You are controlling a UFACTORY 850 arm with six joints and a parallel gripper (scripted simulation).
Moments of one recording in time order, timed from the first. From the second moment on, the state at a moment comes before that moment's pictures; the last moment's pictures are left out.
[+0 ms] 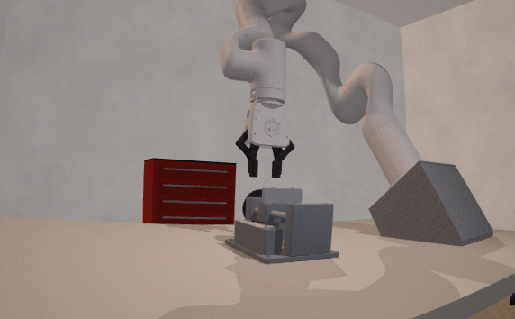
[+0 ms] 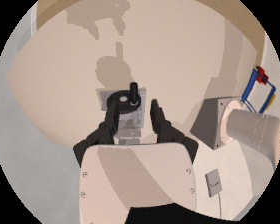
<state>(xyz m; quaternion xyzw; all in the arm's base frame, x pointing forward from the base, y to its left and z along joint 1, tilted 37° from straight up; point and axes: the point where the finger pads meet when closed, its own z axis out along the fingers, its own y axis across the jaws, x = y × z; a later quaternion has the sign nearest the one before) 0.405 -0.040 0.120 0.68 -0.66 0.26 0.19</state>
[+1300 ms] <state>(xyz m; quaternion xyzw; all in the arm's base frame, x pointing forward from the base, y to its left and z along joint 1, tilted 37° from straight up) 0.411 -0.079 0.068 0.68 -0.66 0.26 0.19</state>
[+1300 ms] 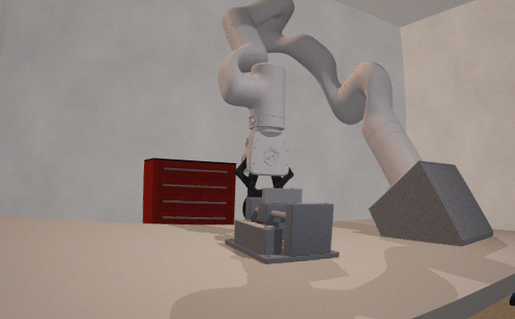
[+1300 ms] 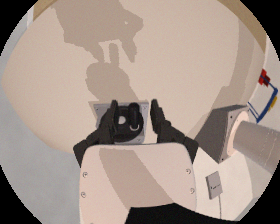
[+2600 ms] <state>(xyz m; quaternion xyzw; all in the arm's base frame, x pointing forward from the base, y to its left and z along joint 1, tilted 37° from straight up) 0.412 -0.082 0.064 0.68 -0.66 0.26 0.19</state>
